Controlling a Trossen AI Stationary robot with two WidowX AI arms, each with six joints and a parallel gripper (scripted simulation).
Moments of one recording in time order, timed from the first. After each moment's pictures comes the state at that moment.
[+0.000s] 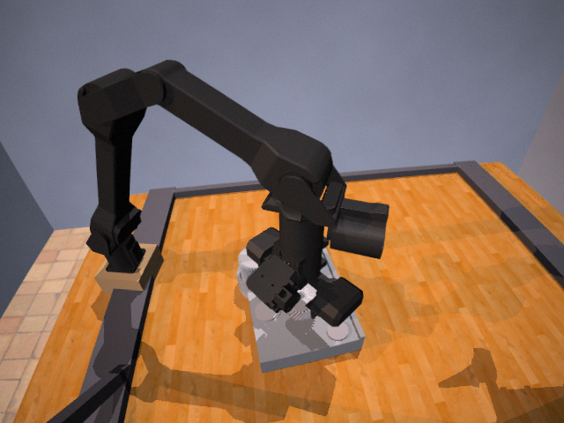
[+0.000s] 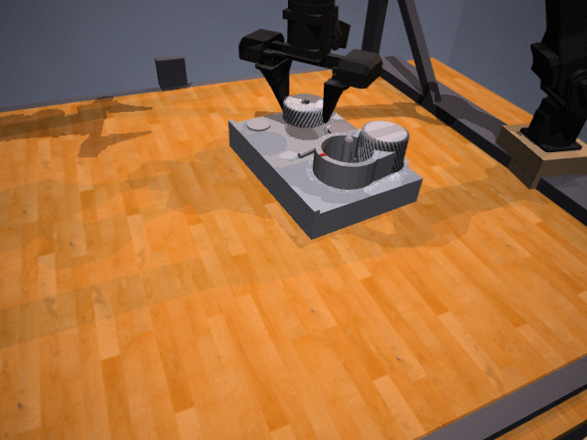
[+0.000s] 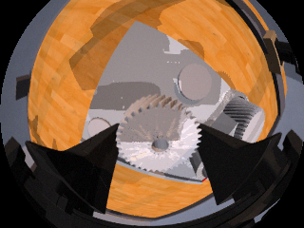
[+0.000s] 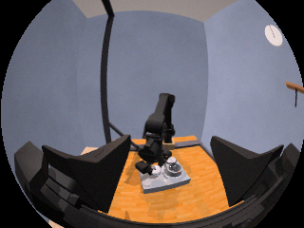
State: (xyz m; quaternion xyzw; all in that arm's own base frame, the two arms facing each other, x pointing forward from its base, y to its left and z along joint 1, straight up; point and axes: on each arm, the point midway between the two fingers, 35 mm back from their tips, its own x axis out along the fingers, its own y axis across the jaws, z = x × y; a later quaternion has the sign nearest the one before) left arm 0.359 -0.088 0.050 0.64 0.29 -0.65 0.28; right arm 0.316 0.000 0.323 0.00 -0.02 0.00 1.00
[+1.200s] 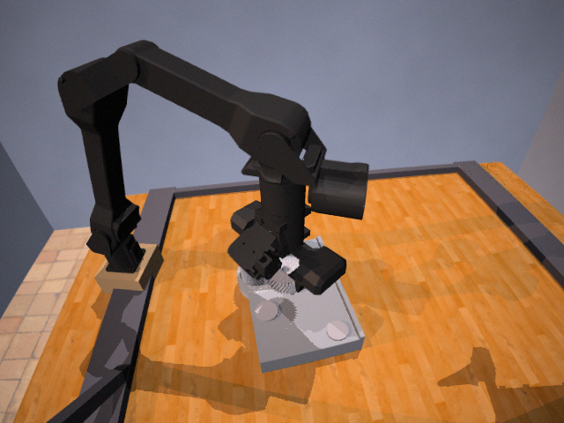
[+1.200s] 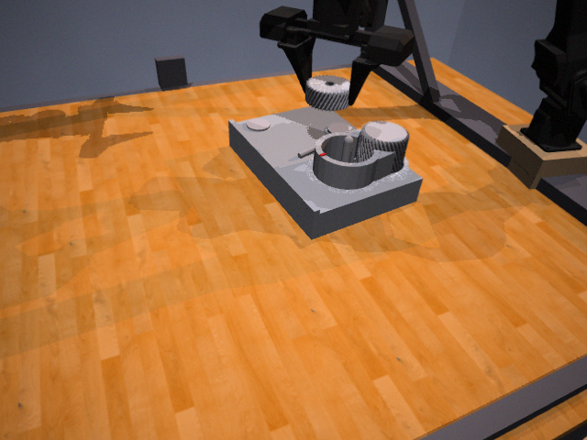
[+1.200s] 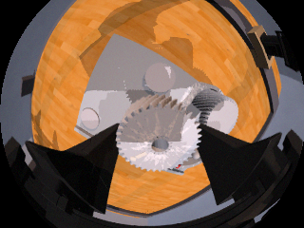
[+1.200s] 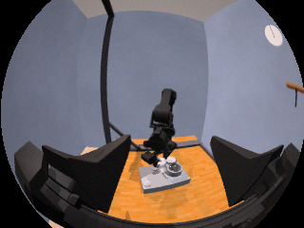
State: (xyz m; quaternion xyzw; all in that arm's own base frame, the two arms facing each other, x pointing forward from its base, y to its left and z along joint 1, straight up) left arm 0.334 -0.065 0.086 0.64 0.29 -0.65 0.28; right arm 0.316 0.000 0.323 0.00 -0.02 0.00 1.00
